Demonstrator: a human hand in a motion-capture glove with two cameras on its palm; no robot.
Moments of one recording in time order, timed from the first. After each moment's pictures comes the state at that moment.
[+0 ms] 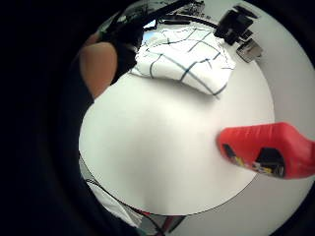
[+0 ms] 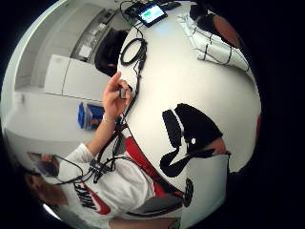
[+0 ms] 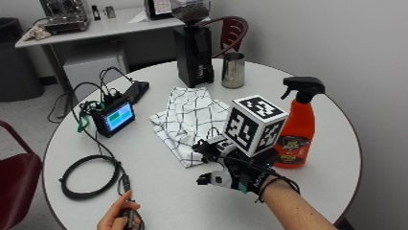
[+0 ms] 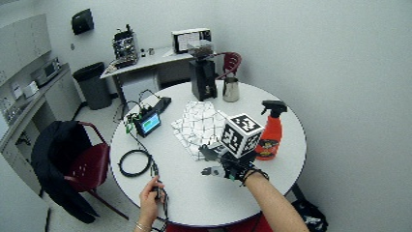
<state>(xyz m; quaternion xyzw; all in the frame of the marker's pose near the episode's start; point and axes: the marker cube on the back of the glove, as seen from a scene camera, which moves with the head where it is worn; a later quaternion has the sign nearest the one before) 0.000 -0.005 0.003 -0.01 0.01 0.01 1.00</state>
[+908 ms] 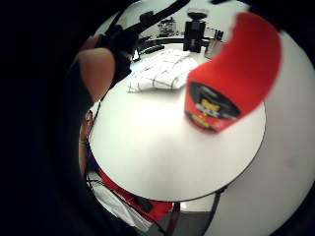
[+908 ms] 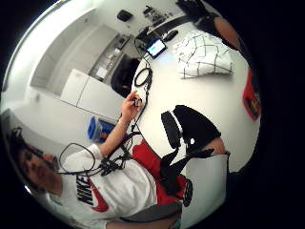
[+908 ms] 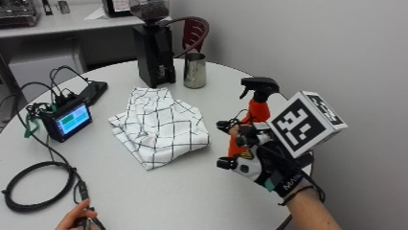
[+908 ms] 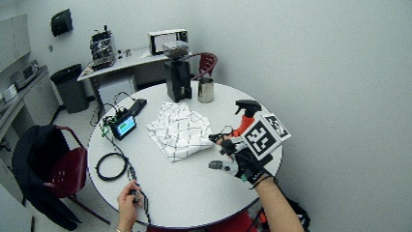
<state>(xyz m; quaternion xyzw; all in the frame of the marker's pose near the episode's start) 0.011 0.038 -0.051 0.16 -0.10 0.01 0.98</state>
